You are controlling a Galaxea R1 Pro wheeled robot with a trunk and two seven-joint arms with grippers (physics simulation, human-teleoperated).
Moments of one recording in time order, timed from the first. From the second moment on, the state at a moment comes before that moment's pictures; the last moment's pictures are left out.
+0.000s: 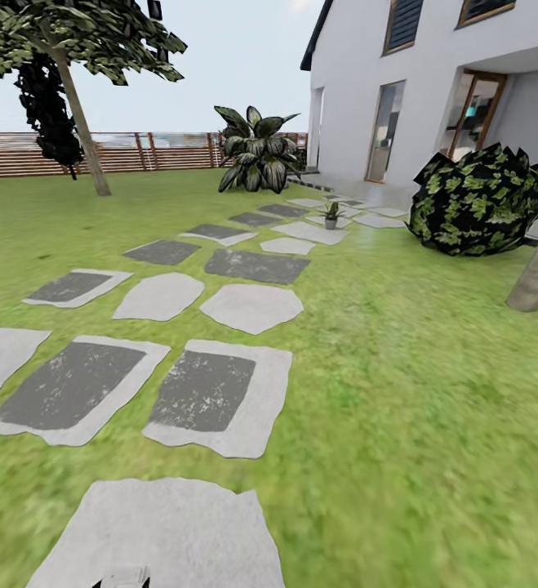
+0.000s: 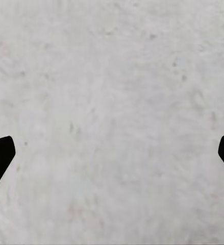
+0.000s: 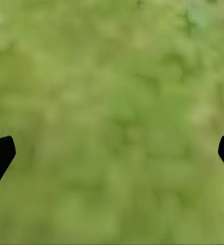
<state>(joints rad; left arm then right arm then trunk) -0.31 0.10 0.05 -0.22 0.01 -0.33 0.00 -0.24 -0.13 0.00 -0.19 0.00 -0.53 0.00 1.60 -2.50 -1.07</state>
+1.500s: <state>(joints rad) -0.31 0.10 0.04 -0.21 0.00 -0.33 0.00 -0.24 -0.13 0.00 -0.19 0.00 -0.53 0.00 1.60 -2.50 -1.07</state>
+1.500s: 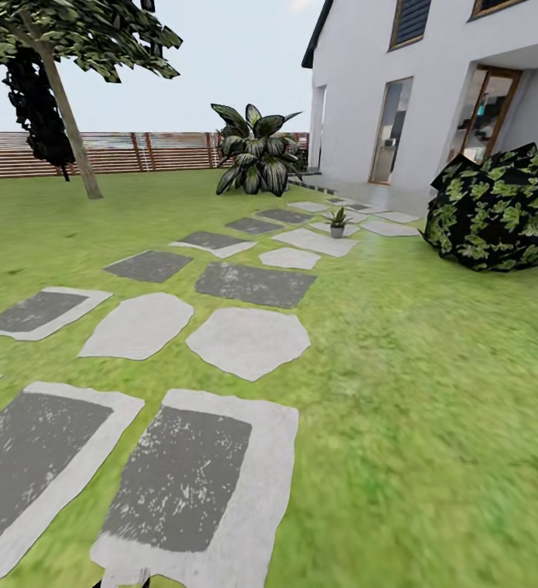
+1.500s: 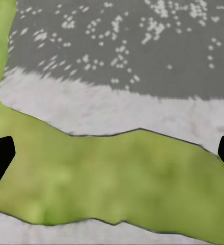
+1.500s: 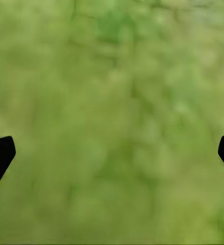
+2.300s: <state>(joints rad) -0.31 0.10 0.04 -0.21 0.00 -0.33 0.00 -0.24 -0.13 0.00 -0.19 0.00 -0.53 0.00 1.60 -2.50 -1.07</state>
